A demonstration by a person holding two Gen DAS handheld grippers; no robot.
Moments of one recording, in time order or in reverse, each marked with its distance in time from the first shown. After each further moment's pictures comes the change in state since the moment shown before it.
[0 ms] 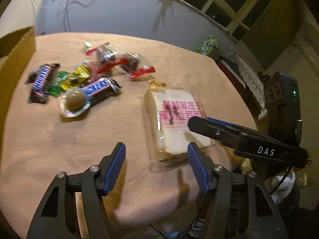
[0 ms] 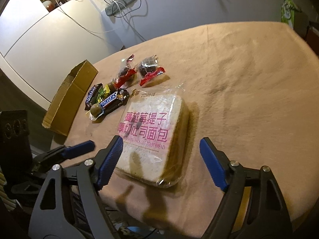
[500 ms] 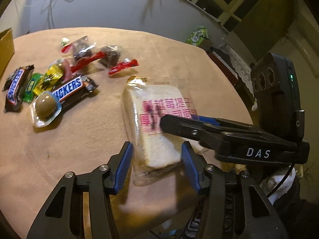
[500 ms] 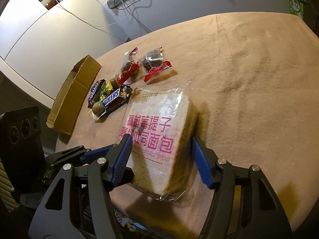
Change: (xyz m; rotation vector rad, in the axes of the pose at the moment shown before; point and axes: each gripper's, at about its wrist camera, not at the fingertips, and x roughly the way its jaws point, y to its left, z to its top) left arm 0.023 -0.012 0.010 0.054 0.050 -0.050; right arm 0.019 0.000 0.010 0.003 0.067 0.056
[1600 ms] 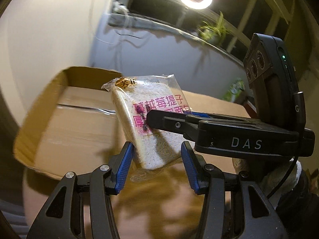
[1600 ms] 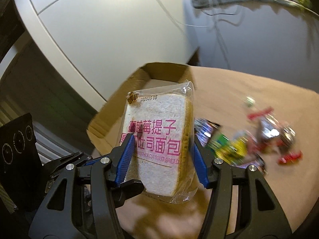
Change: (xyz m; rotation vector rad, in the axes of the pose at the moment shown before) left arm -0.160 0.131 0.001 -0.125 -0.329 0.265; right arm 0.070 0.218 0.055 -0.360 -0.011 0.167
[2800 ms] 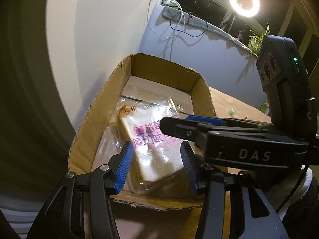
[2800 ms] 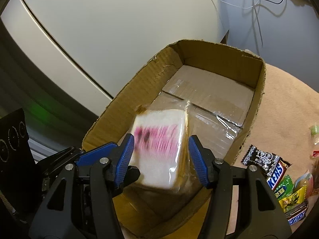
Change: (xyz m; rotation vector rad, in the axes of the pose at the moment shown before) left arm 0.004 0.108 0.000 -0.131 0.026 0.173; right arm 0.130 0.042 0.029 -0.067 0.174 0.021
